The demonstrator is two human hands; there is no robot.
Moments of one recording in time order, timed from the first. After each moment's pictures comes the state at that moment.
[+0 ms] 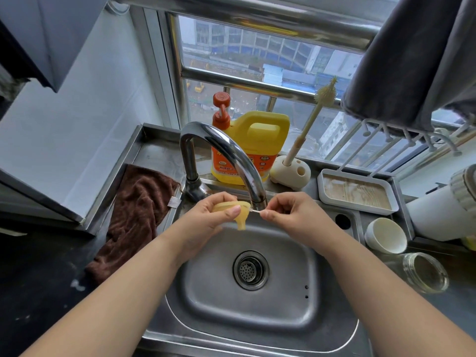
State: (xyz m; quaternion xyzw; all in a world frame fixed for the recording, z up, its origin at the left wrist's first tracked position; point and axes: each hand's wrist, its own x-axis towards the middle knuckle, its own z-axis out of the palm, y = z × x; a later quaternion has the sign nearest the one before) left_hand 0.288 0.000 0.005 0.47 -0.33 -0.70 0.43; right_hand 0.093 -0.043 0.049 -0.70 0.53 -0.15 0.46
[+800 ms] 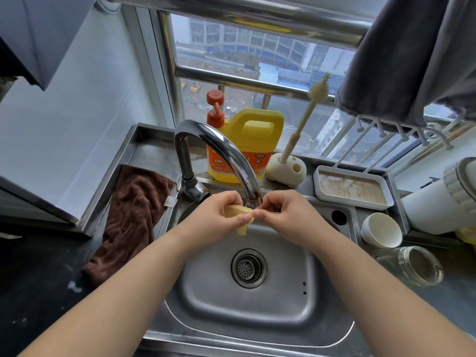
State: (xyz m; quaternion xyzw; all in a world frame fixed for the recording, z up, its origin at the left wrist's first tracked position) left_hand 0.276 -0.008 0.011 0.55 -0.59 -0.50 0.31; right_hand 0.099 -0.038 0.048 -0.72 0.53 -0.14 0.42
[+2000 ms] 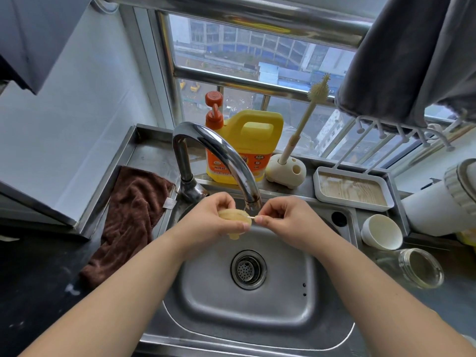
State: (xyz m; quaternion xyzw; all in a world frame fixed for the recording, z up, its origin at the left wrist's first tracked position) left_hand 0.281 -0.011 -0.003 0.53 -0.46 -0.61 0.36; right_hand 0.091 -0.041 0.036 -0.71 0.54 -0.12 0.43
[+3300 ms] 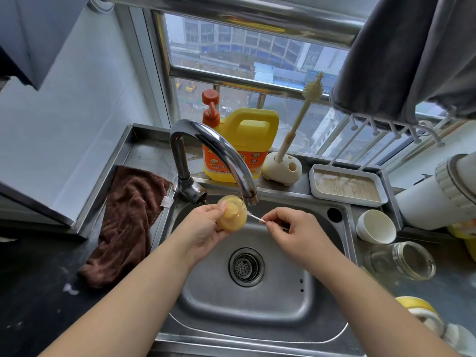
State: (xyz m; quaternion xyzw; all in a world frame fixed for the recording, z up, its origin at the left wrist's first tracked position) left_hand 0.262 -0.006 -0.003 0.54 -0.10 -0.70 0.46; right_hand 0.082 -0.006 0.038 -0.72 0.58 -0.15 0.35
